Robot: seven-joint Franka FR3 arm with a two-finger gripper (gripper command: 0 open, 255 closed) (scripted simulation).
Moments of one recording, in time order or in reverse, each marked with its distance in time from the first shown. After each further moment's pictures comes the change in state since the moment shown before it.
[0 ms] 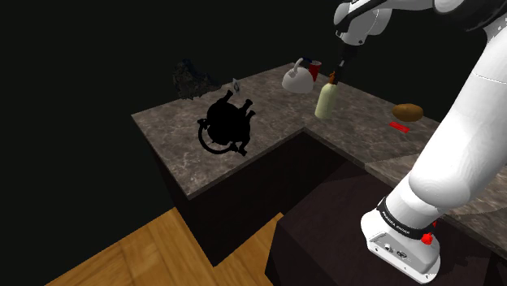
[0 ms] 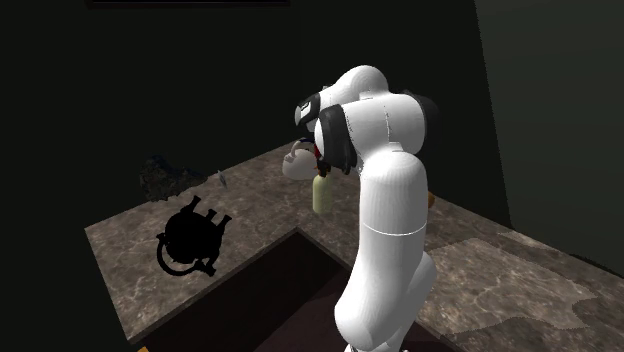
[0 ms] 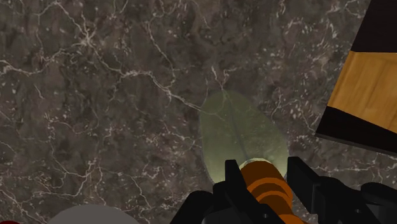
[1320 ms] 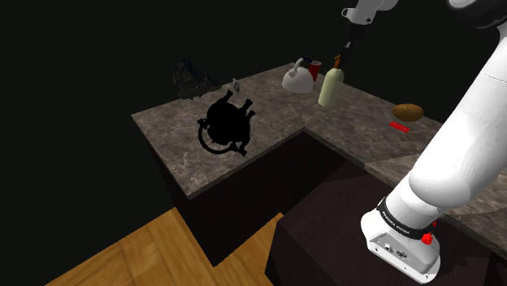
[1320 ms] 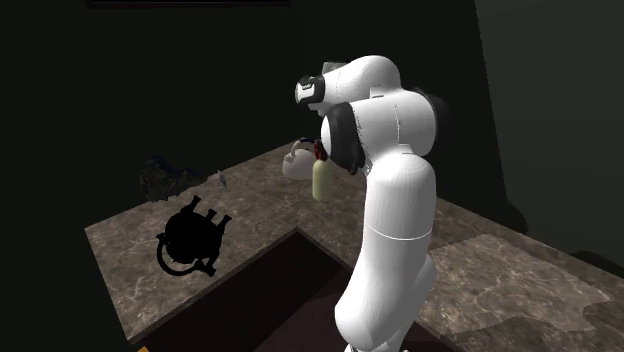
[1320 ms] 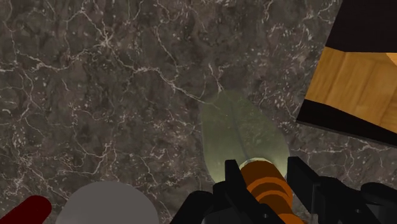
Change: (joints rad) arm 0.006 -0.056 -0.007 0.127 -0.045 -0.172 0.036
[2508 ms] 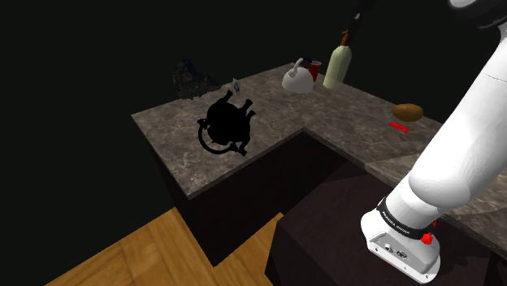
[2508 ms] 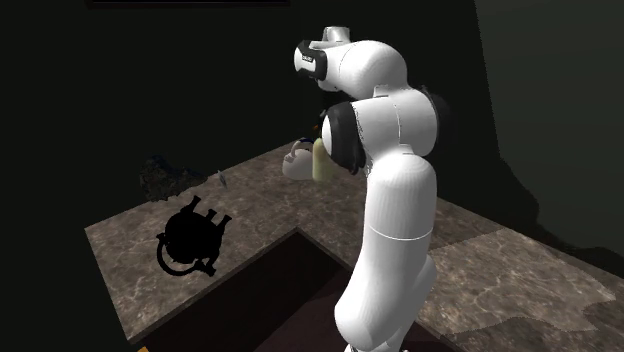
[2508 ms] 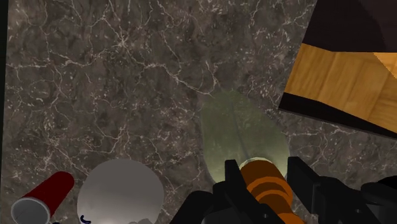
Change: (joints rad) arm -0.006 -0.003 -0.005 0.240 -0.007 -0.242 0.016
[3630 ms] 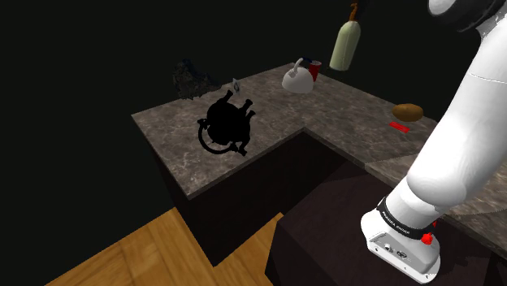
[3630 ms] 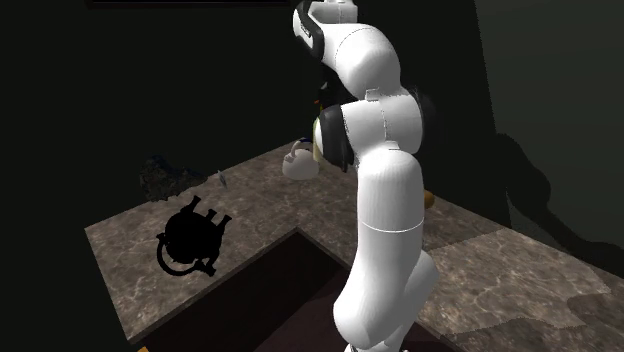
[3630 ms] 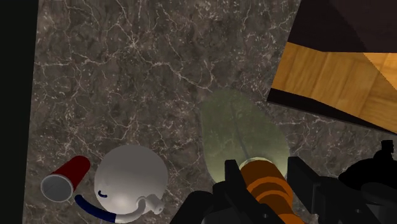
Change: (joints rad) arm -0.046 0.092 -0.017 0.340 0.055 -0.265 -0.020
